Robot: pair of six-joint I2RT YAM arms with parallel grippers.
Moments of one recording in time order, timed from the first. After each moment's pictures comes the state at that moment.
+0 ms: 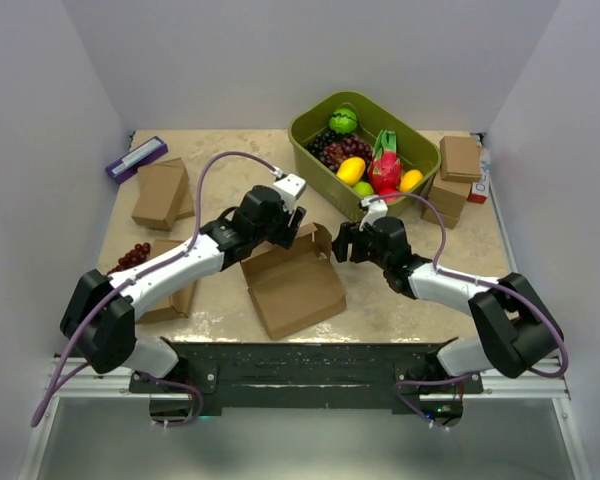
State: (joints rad) left arm -0.71 1.44 1.05 -0.20 -0.16 -0.06; right arm 0.52 1.41 0.56 0.37 -0.03 0.34
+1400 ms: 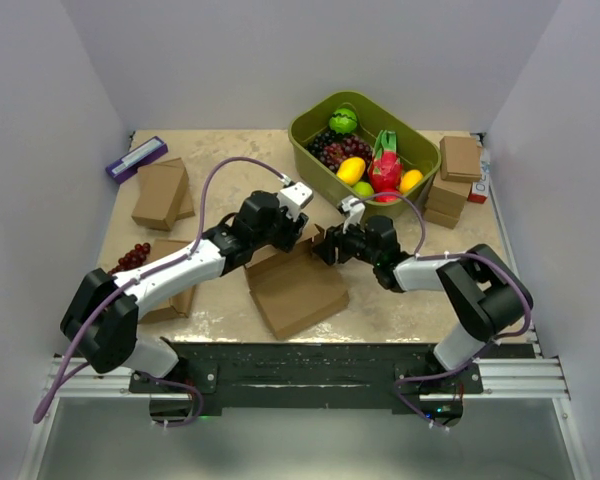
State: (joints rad) left arm -0.71 1.44 0.97 -0.07 -0.03 0.03; right arm 0.52 1.63 0.58 0.68 -0.34 0.23
